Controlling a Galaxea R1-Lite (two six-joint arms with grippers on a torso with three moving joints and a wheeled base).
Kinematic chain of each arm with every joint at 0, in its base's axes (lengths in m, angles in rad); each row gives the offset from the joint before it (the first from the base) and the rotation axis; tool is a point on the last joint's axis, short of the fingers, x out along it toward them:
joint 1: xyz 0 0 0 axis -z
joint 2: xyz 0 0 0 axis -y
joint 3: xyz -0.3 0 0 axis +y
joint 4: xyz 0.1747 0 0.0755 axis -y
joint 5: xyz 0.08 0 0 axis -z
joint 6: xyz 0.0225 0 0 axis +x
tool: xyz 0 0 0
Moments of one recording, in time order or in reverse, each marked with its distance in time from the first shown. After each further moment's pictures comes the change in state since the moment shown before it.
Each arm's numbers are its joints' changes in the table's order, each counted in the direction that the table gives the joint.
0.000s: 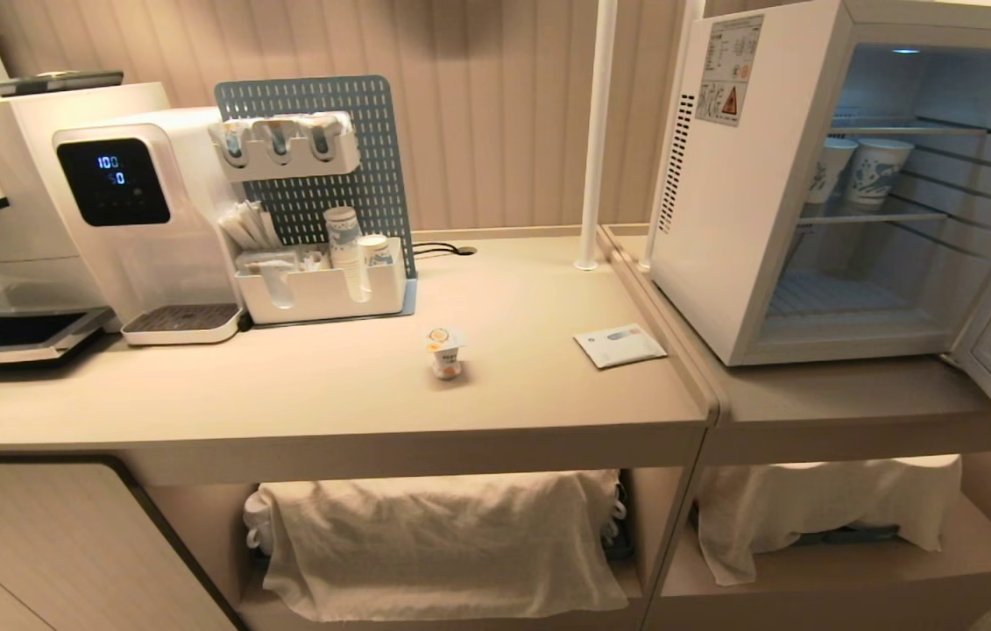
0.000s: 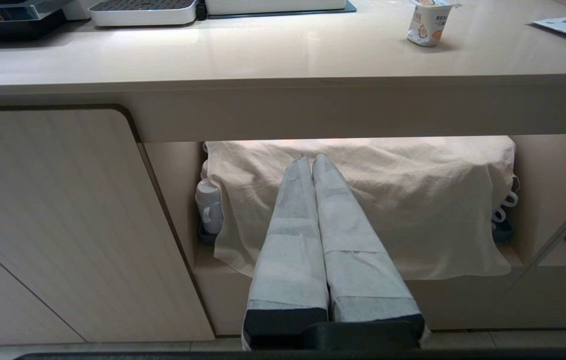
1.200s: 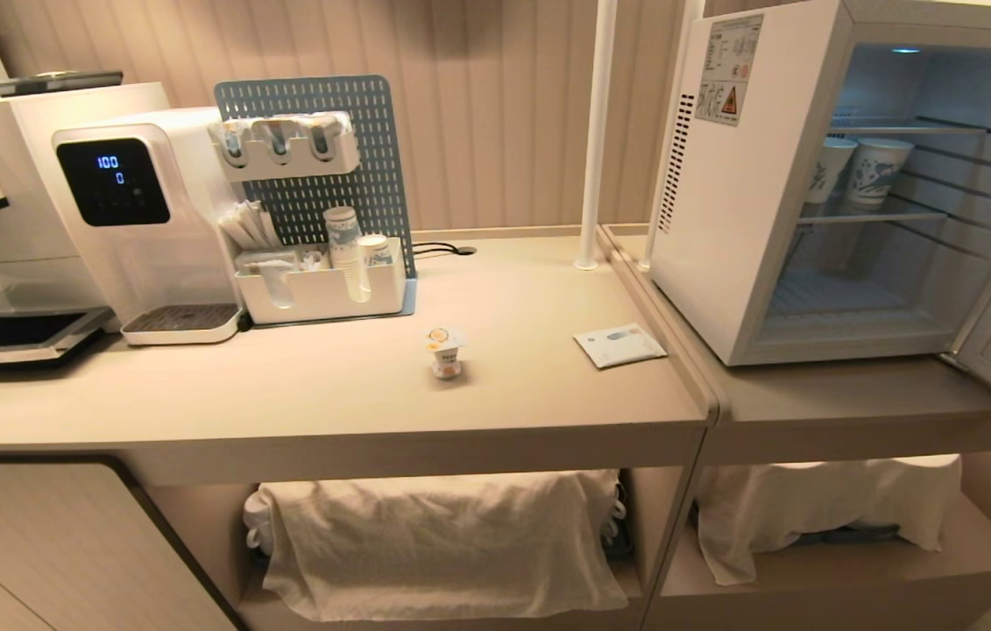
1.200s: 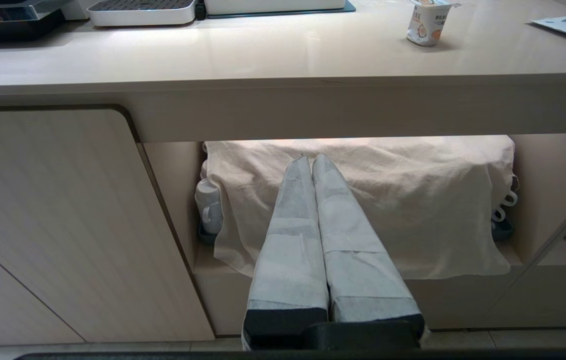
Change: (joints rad) left arm 0.000 0.000 0.000 0.000 0.000 0.000; right arm 0.232 -0.264 -0.338 -0.005 -0.002 -0.008
